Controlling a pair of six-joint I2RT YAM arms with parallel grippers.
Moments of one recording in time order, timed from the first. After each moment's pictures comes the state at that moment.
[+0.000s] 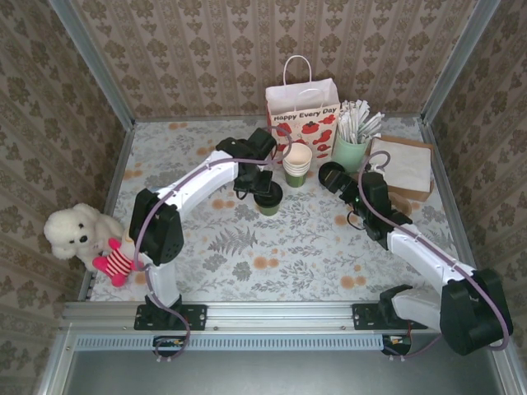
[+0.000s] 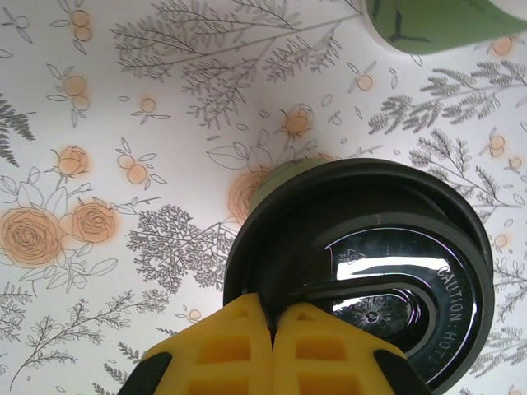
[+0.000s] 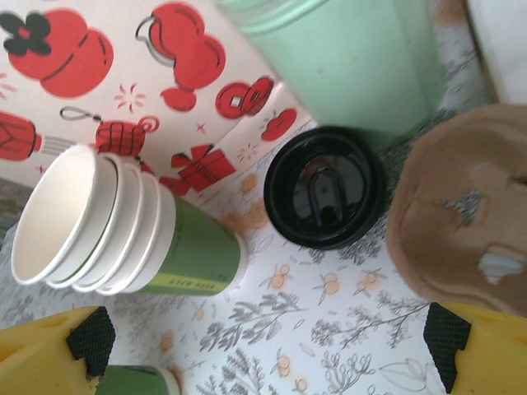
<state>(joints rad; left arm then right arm) -0.70 1.89 1.68 -1.06 -0.03 -0.45 0.28 1.13 0.60 0.03 0.14 0.76</state>
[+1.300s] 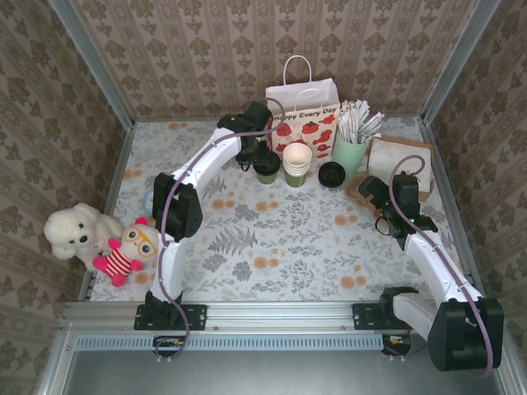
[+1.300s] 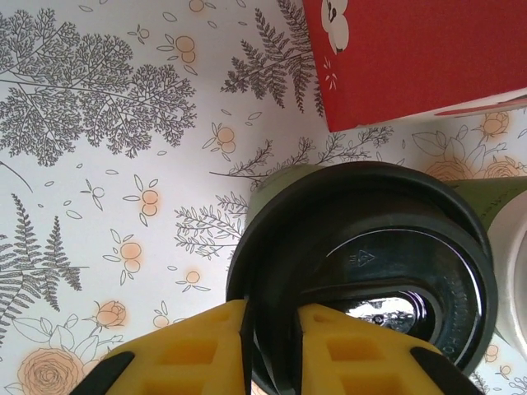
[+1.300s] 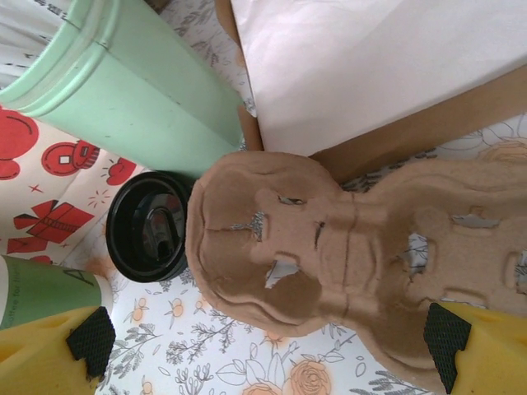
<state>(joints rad) -0.59 2.18 2.10 -1.09 -0.06 -0.50 -0.03 1.02 0.60 -0.25 0.06 0.68</state>
